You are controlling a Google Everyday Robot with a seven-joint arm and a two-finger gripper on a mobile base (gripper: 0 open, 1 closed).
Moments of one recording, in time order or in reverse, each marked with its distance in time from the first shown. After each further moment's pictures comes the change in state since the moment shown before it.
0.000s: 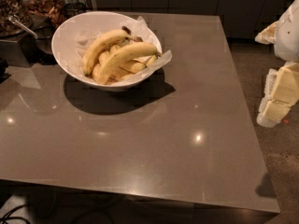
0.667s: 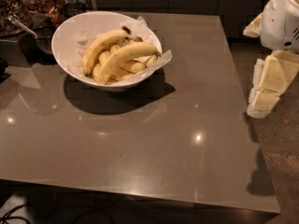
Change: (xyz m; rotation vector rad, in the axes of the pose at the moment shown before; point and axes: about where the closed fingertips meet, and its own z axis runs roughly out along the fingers) arm -0.022 -0.005 -0.004 -0.026 0.016 -0.031
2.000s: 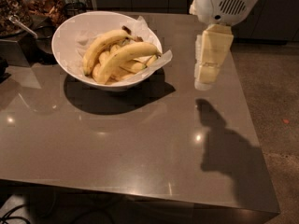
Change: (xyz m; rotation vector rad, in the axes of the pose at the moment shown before) arm -0.102 -0.030 0.004 0.024 -0.013 -0.171
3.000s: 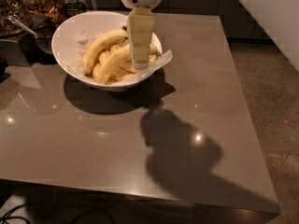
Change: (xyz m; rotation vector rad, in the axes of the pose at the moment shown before) arm -0.121 -0.047 0.027 0.003 0.010 -0.147
